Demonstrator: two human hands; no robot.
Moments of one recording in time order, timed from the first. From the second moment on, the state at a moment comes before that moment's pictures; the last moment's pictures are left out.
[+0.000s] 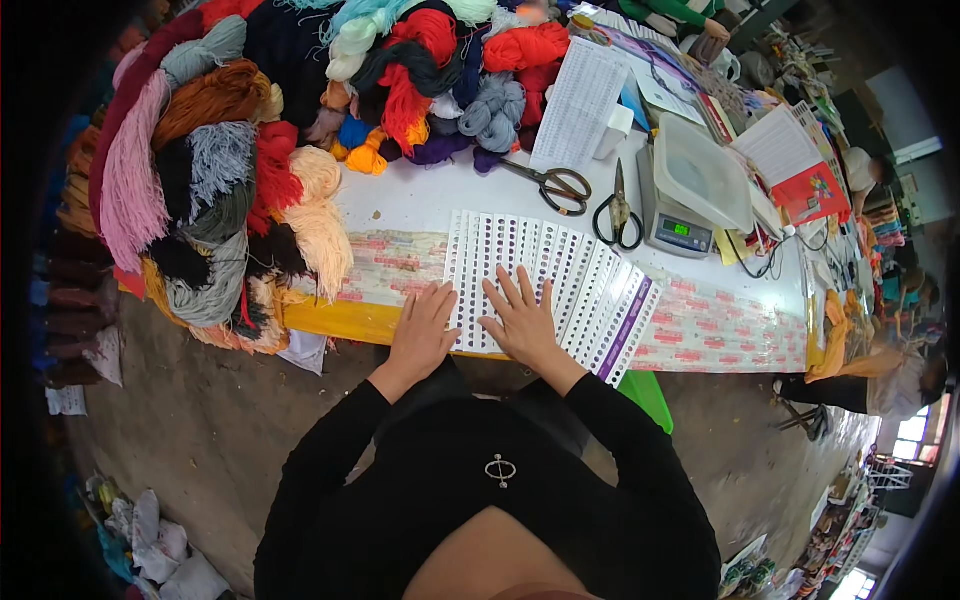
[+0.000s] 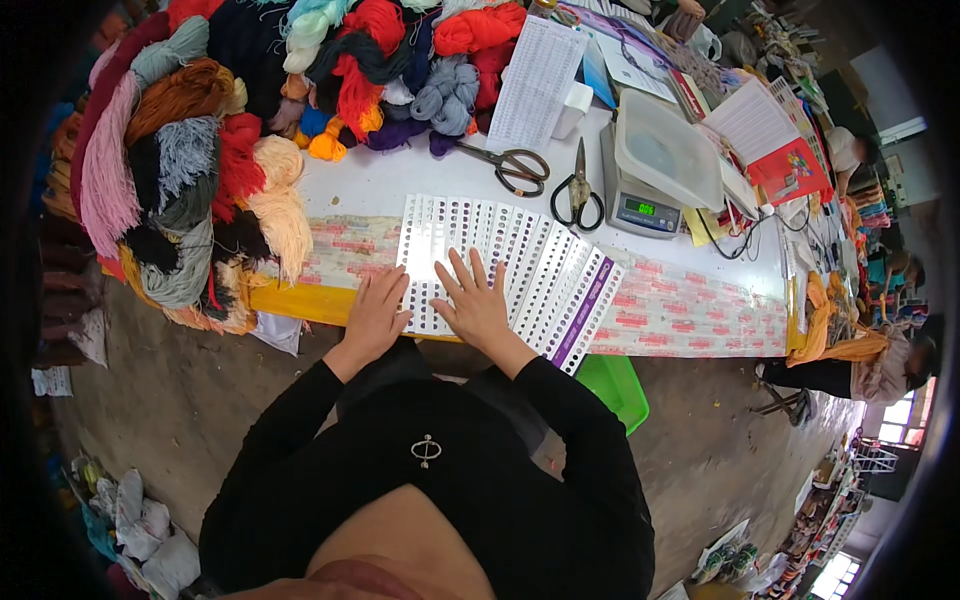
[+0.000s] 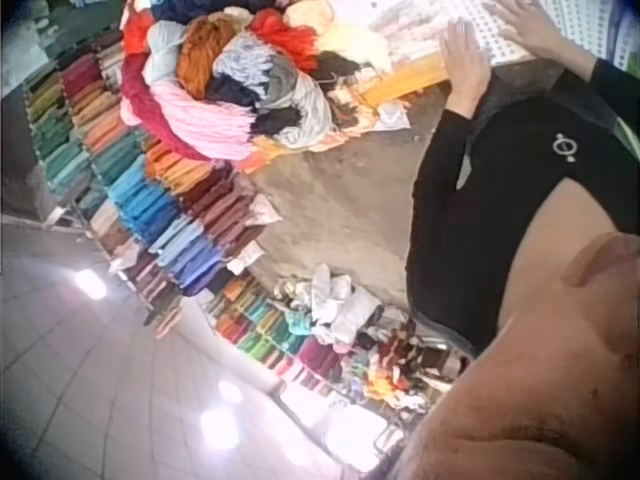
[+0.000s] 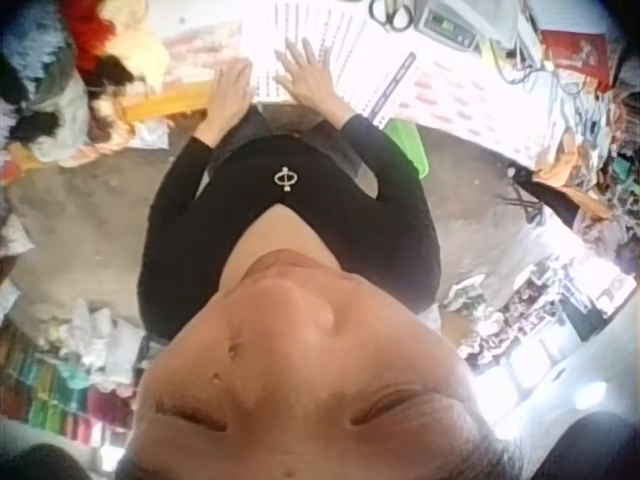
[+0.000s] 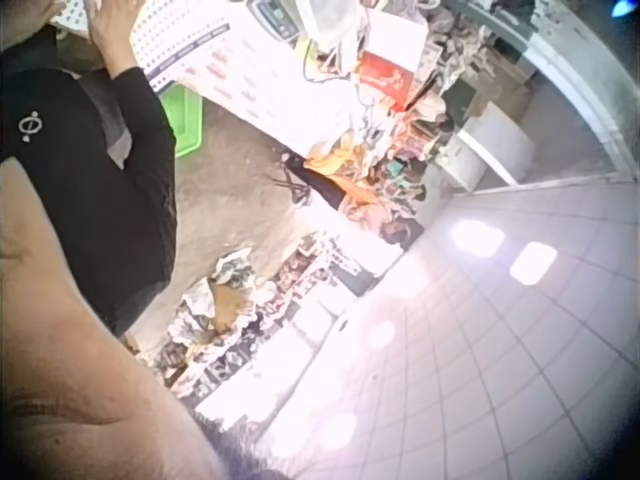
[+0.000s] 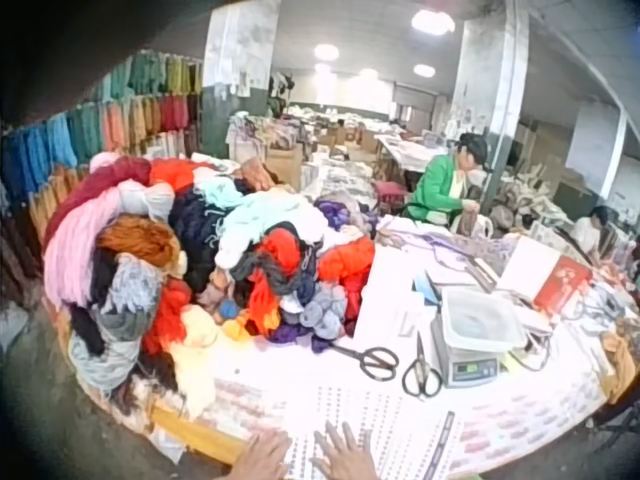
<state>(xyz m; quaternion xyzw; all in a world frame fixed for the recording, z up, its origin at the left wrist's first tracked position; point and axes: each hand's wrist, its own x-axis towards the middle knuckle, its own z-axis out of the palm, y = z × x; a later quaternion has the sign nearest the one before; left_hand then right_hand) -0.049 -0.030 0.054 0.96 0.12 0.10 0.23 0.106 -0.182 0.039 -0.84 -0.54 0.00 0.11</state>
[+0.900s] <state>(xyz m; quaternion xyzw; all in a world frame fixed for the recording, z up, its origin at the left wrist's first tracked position) -0.115 0.045 0.030 0.99 0.06 0.07 0.06 0.057 -0.106 0.025 -0.81 -0.58 0.03 0.07</state>
